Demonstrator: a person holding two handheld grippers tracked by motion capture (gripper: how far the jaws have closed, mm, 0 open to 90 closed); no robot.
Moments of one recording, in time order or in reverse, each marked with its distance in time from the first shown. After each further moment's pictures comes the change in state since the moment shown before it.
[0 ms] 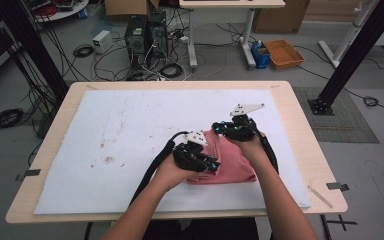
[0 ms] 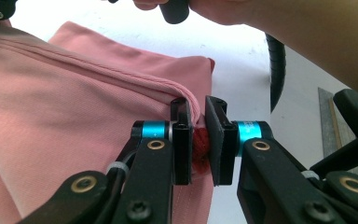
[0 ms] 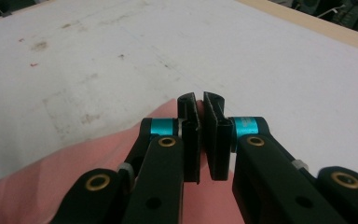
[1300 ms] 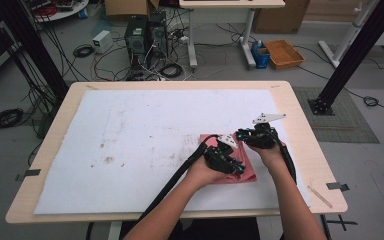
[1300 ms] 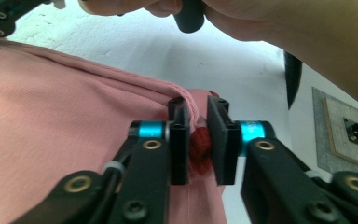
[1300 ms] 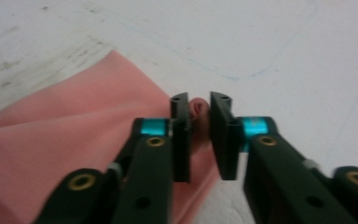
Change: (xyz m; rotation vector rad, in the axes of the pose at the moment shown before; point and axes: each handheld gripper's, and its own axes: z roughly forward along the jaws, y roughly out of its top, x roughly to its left) left arm 0.000 0.021 0.079 0.030 -0.028 -0.030; right arm -0.040 -0.057 -0.031 0.059 -0.152 0.099
